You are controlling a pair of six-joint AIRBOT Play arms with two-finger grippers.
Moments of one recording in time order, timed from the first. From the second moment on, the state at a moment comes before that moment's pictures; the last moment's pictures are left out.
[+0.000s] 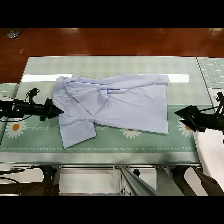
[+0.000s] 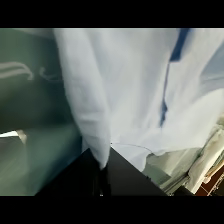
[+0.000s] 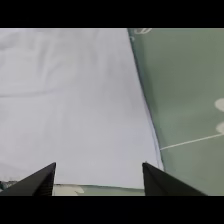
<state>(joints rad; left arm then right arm) 0.42 -1.50 0.80 0.69 -1.23 -1.13 -0.56 -0.86 0.54 -0.88 1.18 1.36</state>
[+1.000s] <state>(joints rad) 0.42 -1.46 0.83 0.68 -1.29 -1.11 -0.25 -1.14 0.53 -0.94 1.01 1.51</state>
